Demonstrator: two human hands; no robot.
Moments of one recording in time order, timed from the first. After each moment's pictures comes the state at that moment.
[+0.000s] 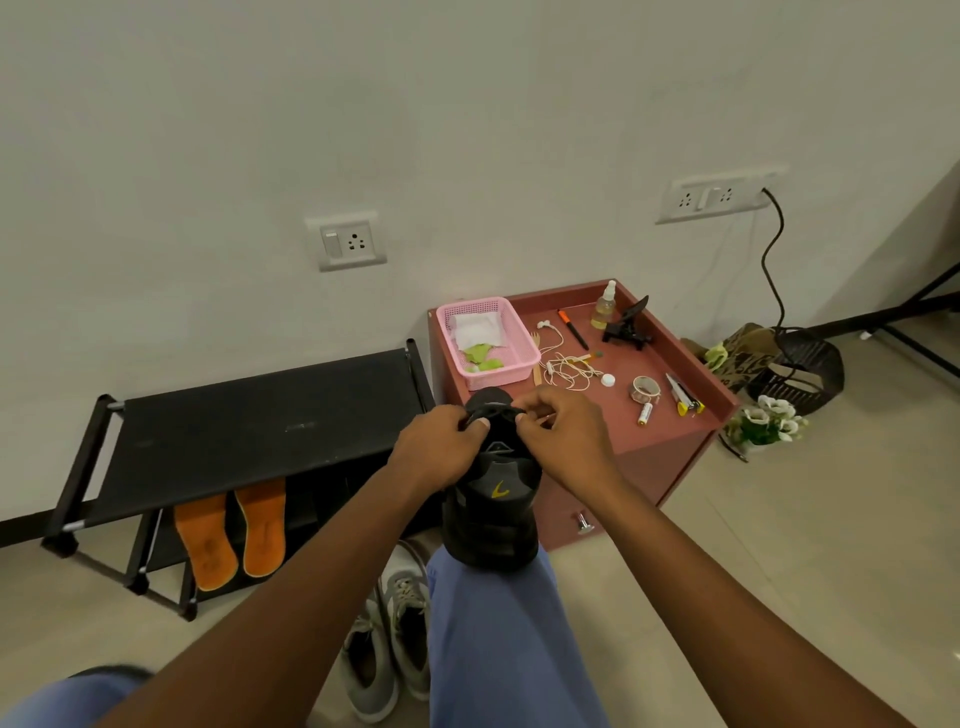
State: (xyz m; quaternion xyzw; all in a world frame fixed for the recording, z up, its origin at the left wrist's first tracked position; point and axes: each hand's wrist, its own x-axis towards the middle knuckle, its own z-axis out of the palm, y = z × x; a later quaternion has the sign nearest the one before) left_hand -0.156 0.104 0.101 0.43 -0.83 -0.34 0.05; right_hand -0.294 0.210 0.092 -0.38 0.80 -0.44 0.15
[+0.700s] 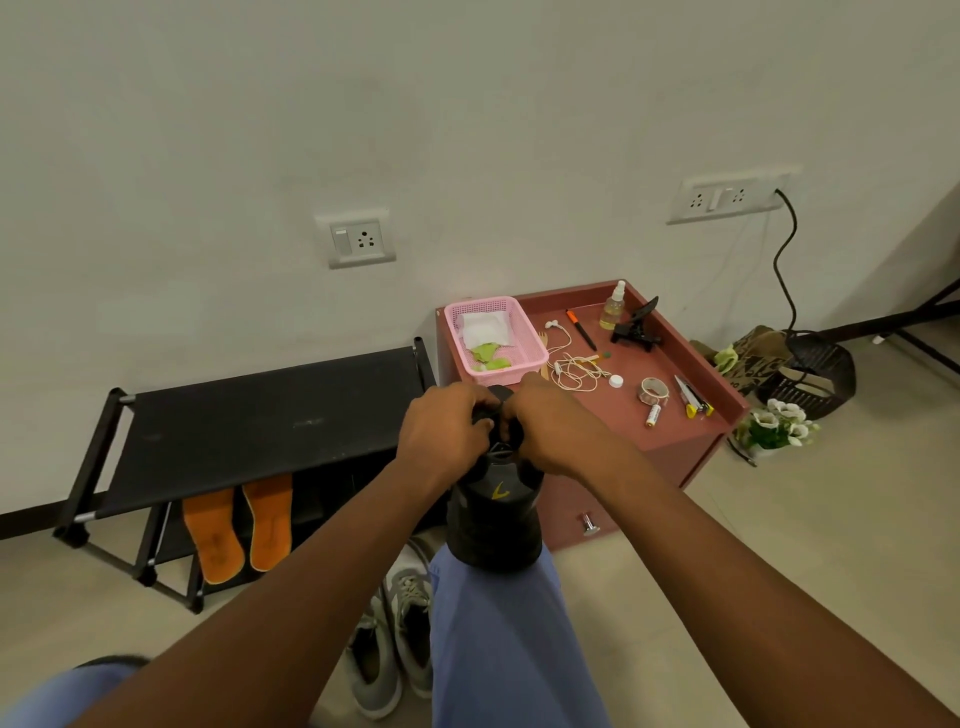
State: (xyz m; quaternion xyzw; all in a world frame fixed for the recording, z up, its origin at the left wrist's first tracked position) left_hand -0.157 0.106 0.112 0.36 -0.89 -0.22 0.14; right_hand -0.293 0.185 0.125 -0.62 0.78 -0.06 0.10
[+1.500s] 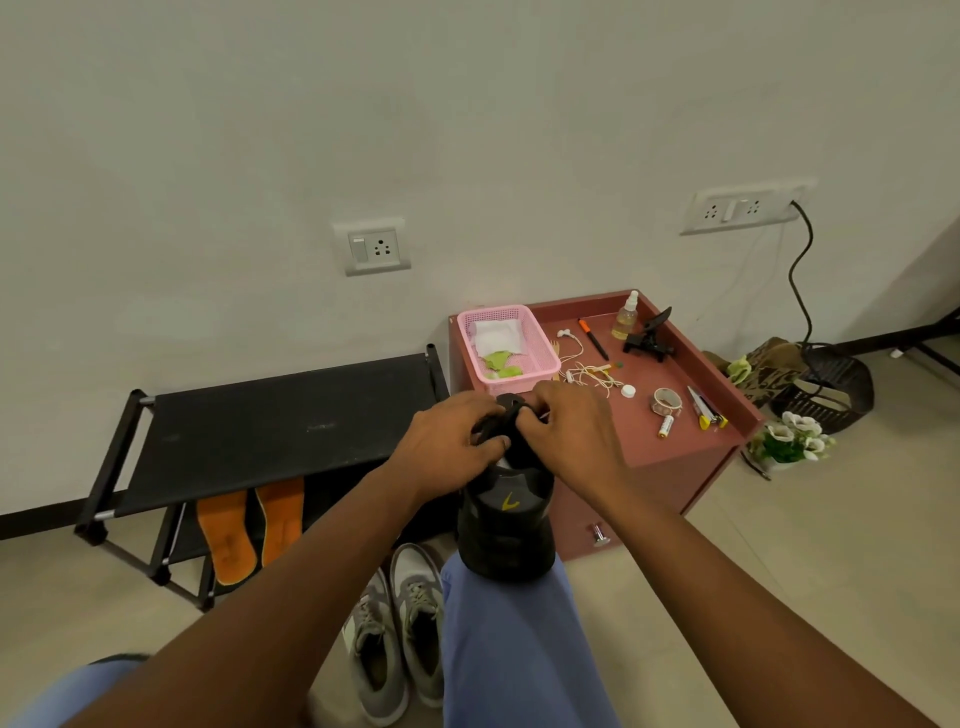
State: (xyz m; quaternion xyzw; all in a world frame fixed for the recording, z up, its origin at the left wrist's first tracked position) left_hand -0.135 0.093 0.108 0.28 -0.92 -0.24 0.12; right_hand -0.288 0.189 0.104 -0.49 0.81 -0.31 0.00
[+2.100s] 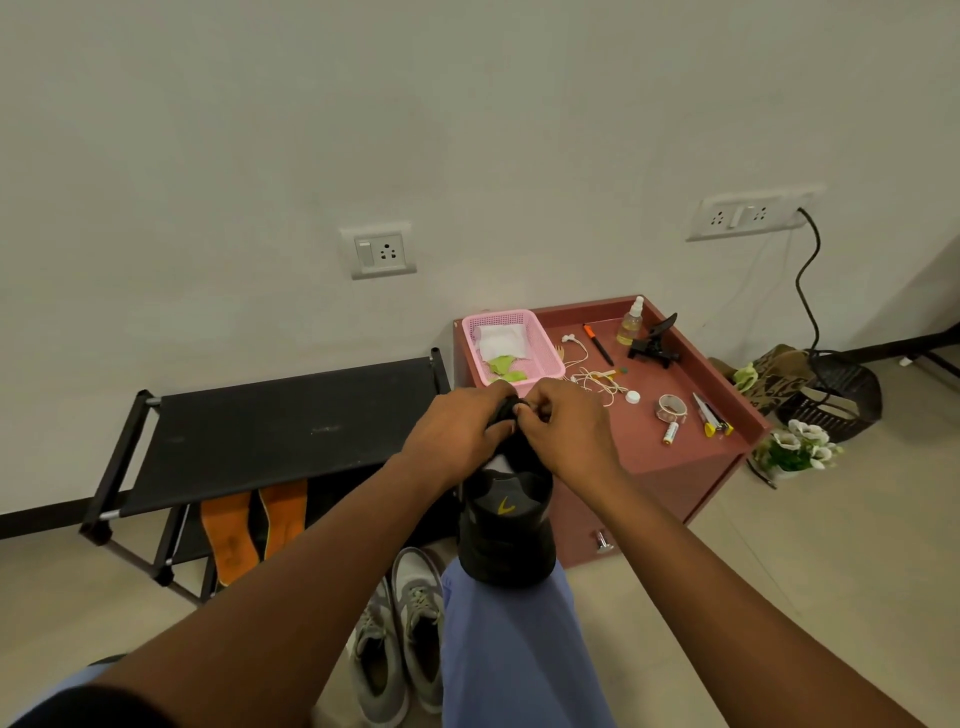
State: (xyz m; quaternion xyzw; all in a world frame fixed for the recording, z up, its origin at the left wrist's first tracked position) left_hand -0.154 0.085 0.114 0.28 -0.93 -0.19 0.13; right_hand -0.287 0.180 0.102 -0.45 0.81 -0.37 0.07
